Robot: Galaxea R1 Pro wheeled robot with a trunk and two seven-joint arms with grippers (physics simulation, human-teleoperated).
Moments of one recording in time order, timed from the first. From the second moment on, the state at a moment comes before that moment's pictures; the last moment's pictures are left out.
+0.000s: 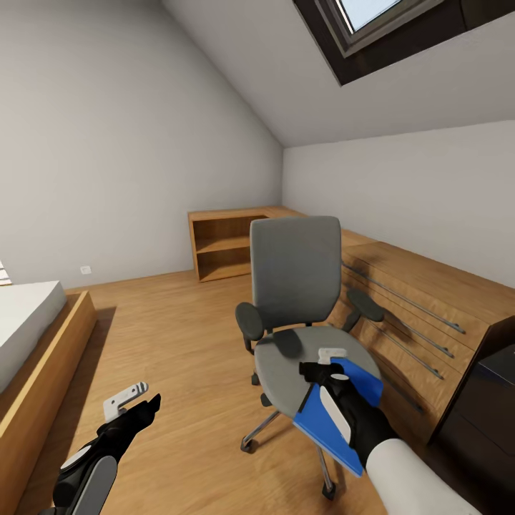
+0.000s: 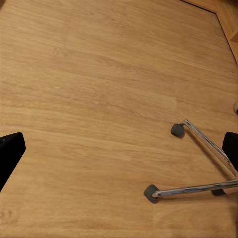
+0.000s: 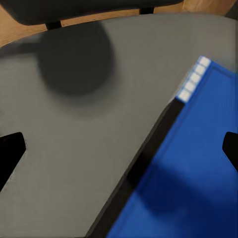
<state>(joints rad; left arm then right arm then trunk) -0.08 0.05 0.03 -1.58 0.57 0.47 0.41 -0.66 0.05 0.22 -0.70 -0.22 0.30 -0.23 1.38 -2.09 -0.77</state>
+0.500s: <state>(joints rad) -0.08 0.05 0.03 -1.58 0.57 0.47 0.41 -0.59 0.05 0.22 -0.86 -0.22 0.33 -0.24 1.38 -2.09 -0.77</state>
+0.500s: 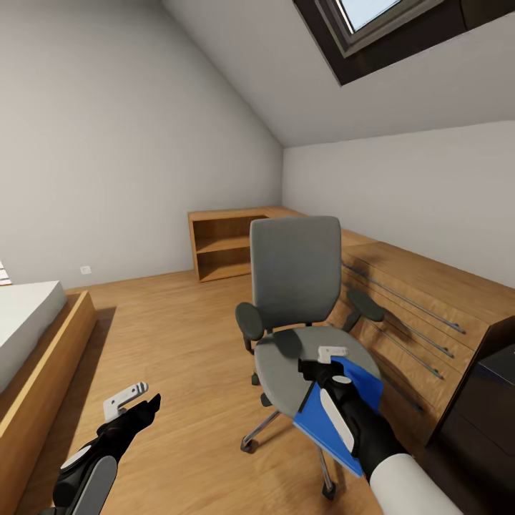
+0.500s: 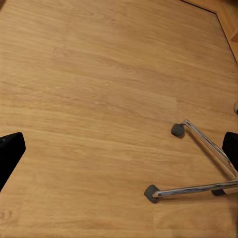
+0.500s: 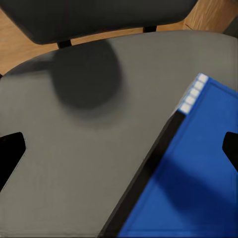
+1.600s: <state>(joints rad) -0.08 0.05 0.03 -1.58 0.57 0.47 0.41 -0.51 0.05 0.22 -1.04 -0.23 0.37 -0.26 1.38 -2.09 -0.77</state>
